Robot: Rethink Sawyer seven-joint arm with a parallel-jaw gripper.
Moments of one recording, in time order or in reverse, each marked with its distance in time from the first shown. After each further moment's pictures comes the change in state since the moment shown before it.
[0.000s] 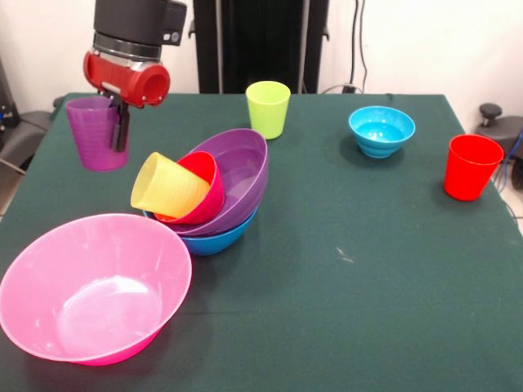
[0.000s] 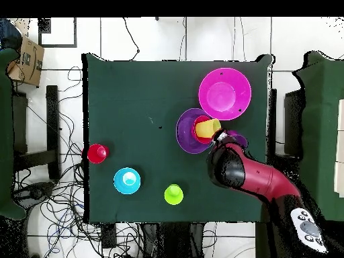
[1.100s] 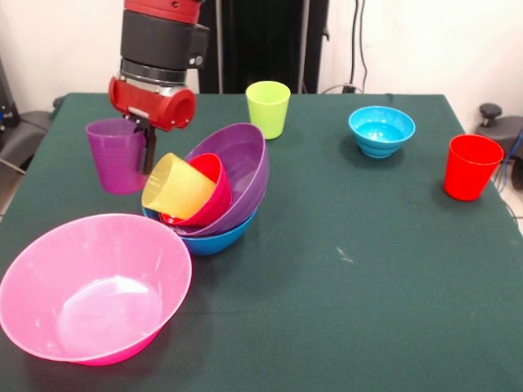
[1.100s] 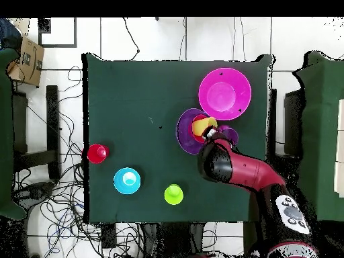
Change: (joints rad) arm 0.057 0.055 -0.003 -0.027 0.000 -0.028 0.000
